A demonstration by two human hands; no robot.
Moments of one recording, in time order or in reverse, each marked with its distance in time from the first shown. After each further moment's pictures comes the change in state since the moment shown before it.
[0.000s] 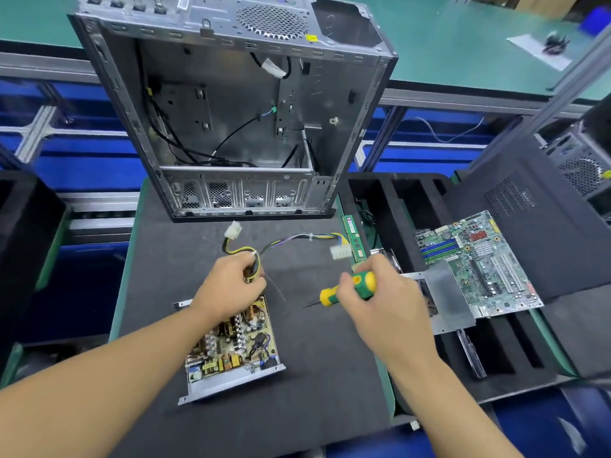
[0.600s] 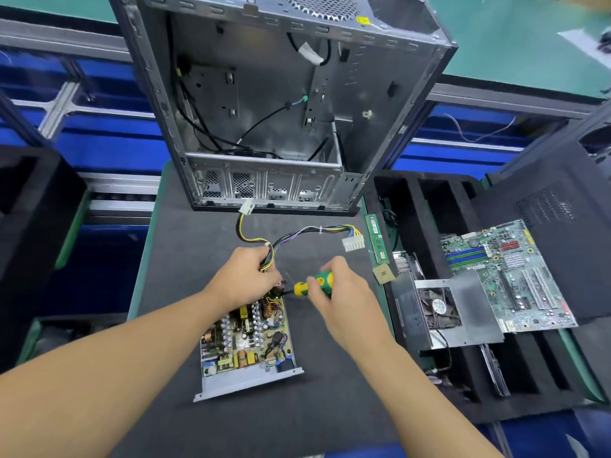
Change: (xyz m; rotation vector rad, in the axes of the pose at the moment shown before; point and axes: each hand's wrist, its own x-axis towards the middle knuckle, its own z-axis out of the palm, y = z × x) left_hand 0.007 0.002 -0.015 -0.091 -0.112 -0.175; right_hand 0.023 -0.013 0.080 -0.030 -0.335 -0.037
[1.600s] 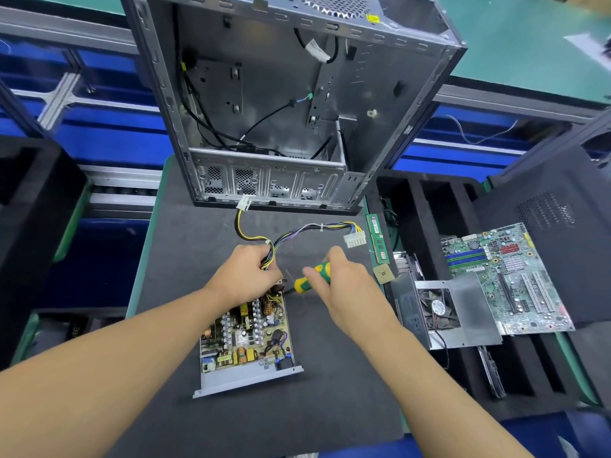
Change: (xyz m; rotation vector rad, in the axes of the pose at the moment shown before) left_hand -0.001 0.002 -0.001 0.018 0.043 -0.013; right_hand 0.015 -0.010 -0.014 -0.164 -0.110 -0.060
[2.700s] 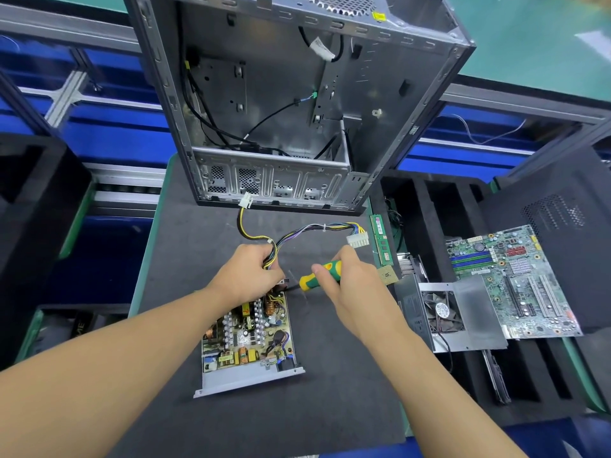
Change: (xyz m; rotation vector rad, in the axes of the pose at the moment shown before) left_hand 0.001 0.001 0.001 -0.006 -0.010 -0.035; right_hand 0.001 0.005 -0.003 0.078 0.048 0.050
